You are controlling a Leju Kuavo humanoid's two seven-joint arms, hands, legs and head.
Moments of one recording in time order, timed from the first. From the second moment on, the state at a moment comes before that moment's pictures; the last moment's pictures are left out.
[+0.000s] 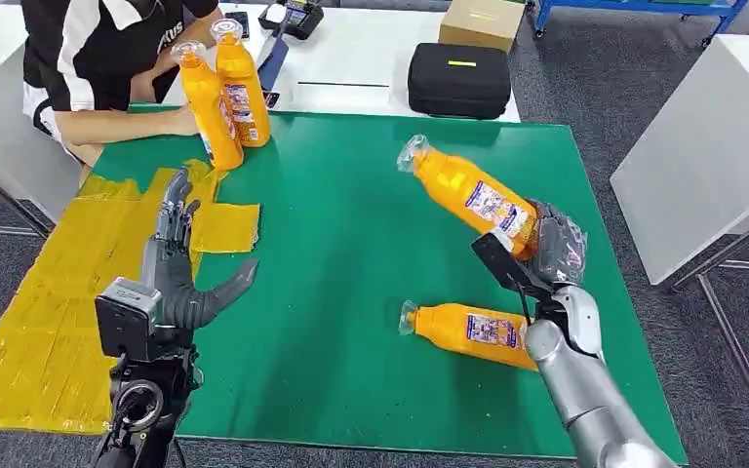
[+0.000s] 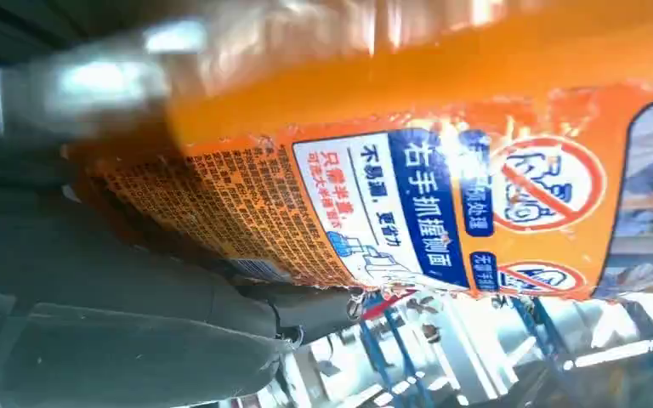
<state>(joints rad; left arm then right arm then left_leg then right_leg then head) -0.10 -0.12 -0.23 -1.53 -0.26 0.14 -0.43 -0.41 -0.11 0.02 -0.83 0.87 -0.46 -0.17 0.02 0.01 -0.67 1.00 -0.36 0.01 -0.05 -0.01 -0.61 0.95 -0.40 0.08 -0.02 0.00</state>
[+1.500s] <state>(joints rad) -0.24 -0.07 -0.34 -1.37 -0.03 -0.25 -0.28 -0.42 0.11 0.27 -0.85 0.17 0.17 -0.46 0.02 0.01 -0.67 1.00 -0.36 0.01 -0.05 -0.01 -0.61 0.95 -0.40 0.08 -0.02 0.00</state>
